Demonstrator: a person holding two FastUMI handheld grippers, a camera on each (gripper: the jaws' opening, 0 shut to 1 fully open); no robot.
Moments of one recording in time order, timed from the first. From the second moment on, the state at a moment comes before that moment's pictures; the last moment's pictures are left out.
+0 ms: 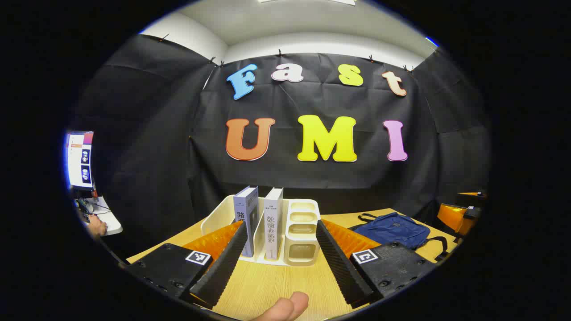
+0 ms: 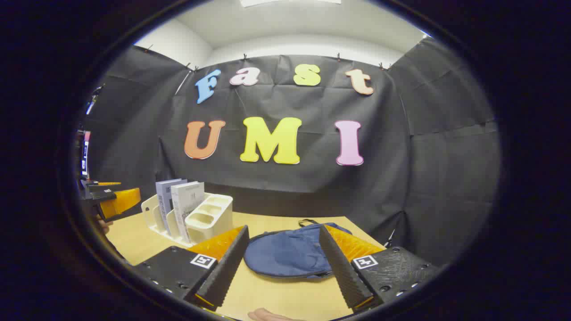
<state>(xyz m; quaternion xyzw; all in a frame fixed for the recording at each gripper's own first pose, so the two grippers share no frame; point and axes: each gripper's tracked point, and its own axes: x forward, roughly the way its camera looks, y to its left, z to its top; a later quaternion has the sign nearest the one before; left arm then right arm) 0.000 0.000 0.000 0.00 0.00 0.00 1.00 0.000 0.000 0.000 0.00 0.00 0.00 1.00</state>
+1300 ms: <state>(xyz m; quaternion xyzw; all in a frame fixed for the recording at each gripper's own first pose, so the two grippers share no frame) 0.016 0.012 -0.017 -0.01 0.02 -0.01 1.00 0.074 0.026 -0.086 -0.15 0.08 -0.02 0.98</state>
